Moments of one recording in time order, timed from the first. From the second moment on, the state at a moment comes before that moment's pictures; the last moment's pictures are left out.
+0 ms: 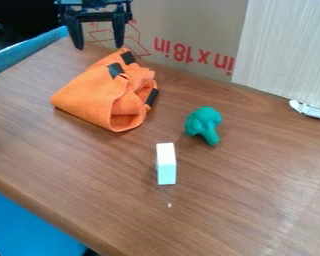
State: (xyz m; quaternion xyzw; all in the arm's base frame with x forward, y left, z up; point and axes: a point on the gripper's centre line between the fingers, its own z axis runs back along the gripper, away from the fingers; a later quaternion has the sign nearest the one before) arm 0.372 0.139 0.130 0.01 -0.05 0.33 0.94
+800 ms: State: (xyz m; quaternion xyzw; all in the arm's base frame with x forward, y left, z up) arm 0.391 0.142 0.123 -0.01 -0.03 0.36 0.93
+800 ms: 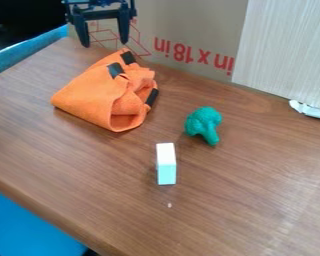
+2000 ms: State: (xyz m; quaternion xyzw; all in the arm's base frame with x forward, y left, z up) arm 0.392 0.110 0.082 0.03 -0.04 0.34 0.94
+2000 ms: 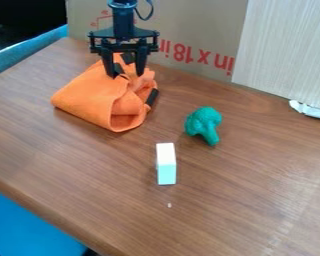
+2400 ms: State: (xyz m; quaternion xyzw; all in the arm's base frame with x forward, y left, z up) arm 0.389 0.112 0.087 0.04 -0.06 0.35 0.94
